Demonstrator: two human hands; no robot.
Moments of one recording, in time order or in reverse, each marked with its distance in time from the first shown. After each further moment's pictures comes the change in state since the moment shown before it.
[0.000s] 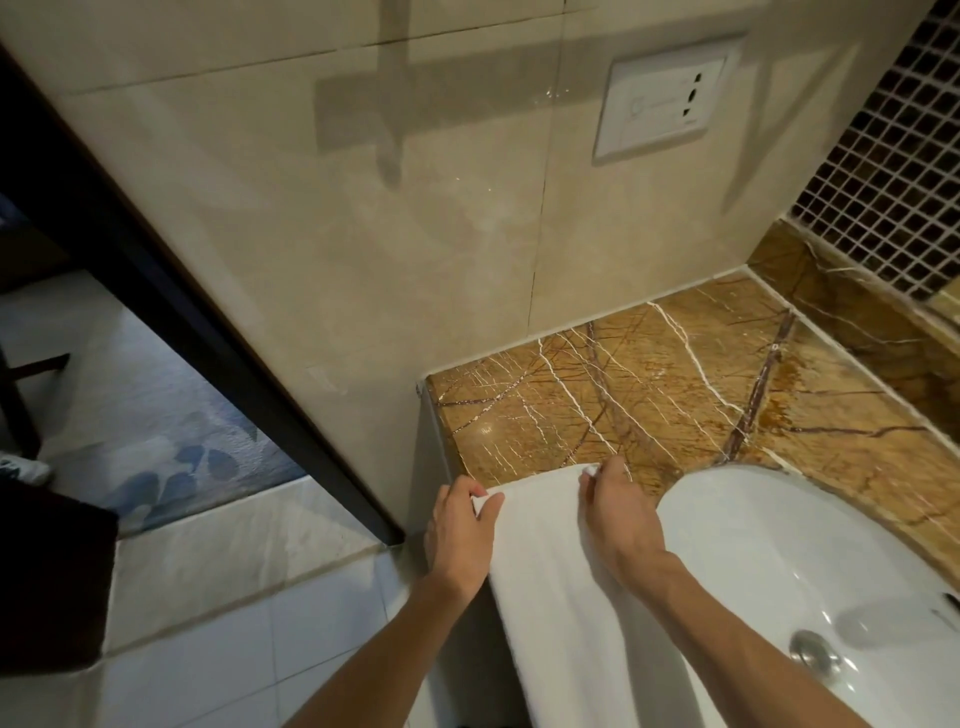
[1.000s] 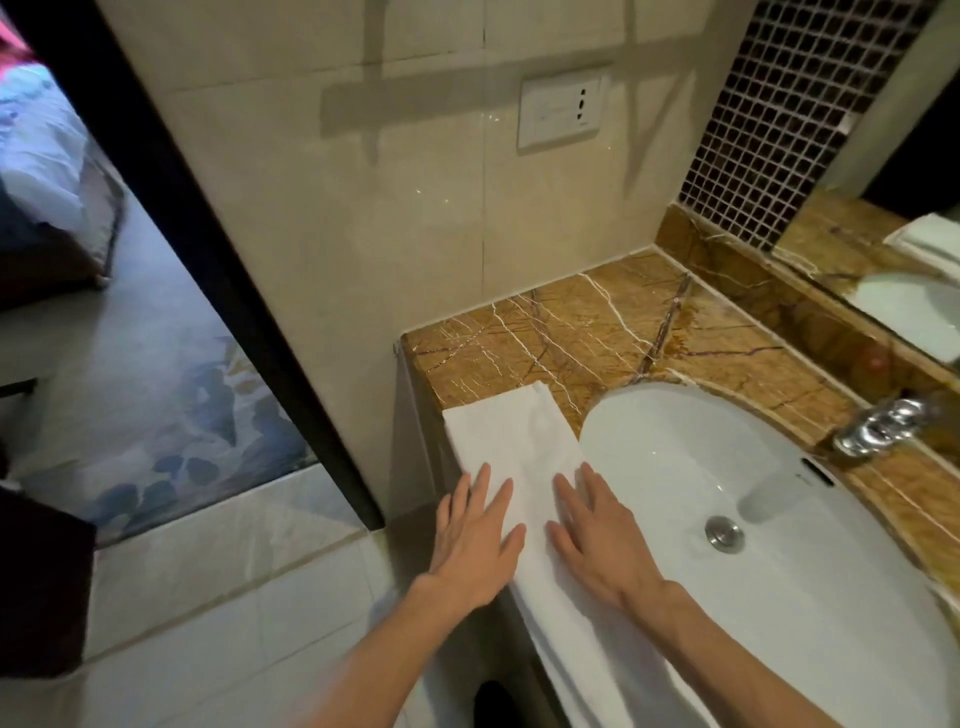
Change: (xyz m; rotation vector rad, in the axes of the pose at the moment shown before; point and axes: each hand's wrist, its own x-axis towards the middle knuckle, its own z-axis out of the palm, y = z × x) left_hand -0.146 -0.021 -0.003 0.530 -0.308 0.454; right_hand -0.169 0.073 0.000 -0.336 -0.099 -0.298
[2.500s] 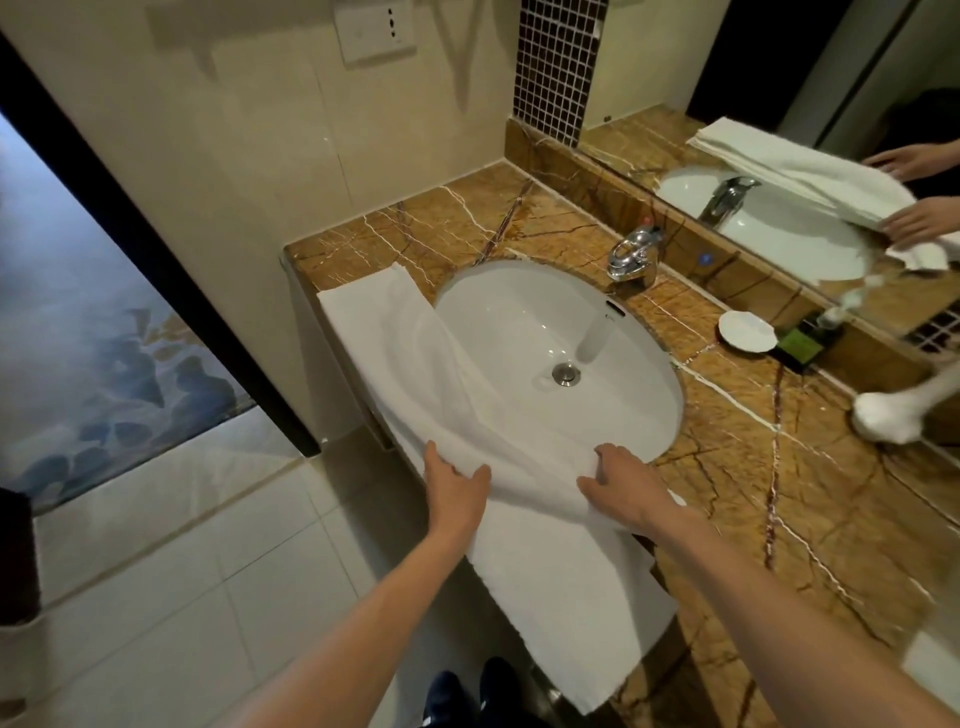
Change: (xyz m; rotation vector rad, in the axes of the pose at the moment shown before) left_hand -0.198 0.187 0.078 -1.253 0.127 -0.388; right_hand -0.270 0.152 0.017 0.239 -0.033 0.357
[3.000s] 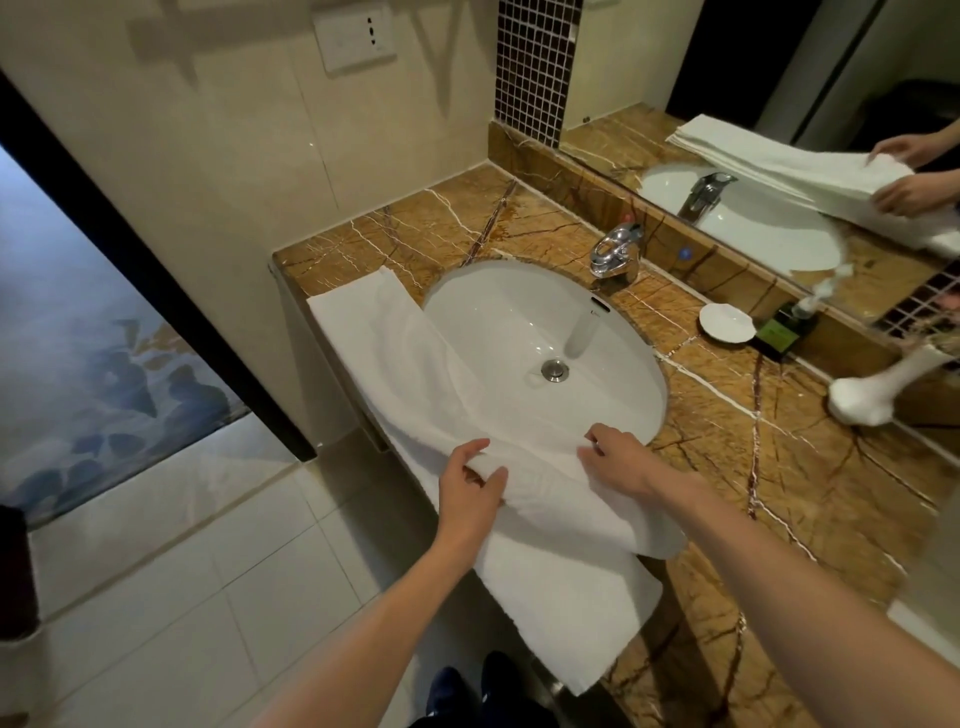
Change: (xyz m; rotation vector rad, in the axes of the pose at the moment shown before) left_hand -0.026 -0.002 0.011 -0.103 -0.132 0.080; right_hand 0.000 -0.002 -0.033 0.119 -0.107 -0.021
